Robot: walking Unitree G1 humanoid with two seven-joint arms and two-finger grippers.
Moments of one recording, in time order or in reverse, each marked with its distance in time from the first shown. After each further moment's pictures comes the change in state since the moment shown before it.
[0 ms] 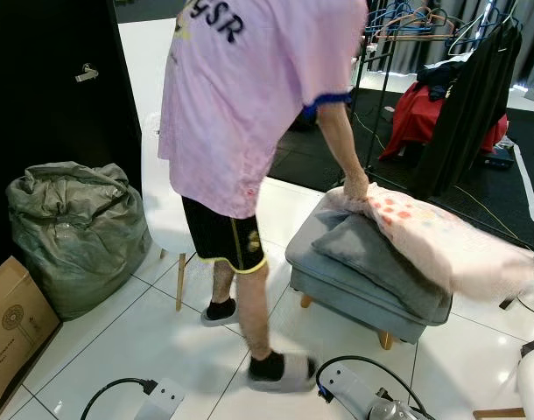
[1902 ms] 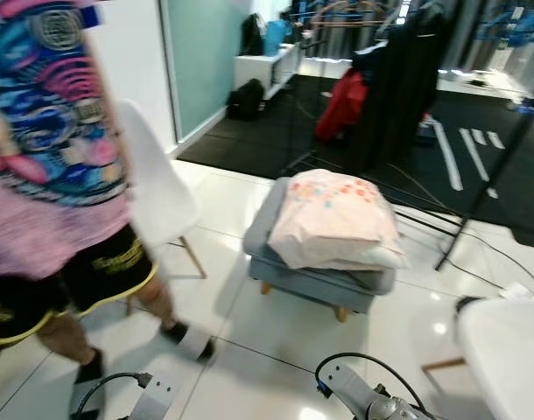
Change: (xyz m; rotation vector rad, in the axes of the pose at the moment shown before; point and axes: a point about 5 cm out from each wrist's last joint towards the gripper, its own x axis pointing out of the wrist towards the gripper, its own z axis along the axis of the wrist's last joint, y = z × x) left arm -0.001 0.006 0.006 -0.090 -0.088 0.111; right arm 0.000 -0.002 0.004 0.014 -0.035 0.000
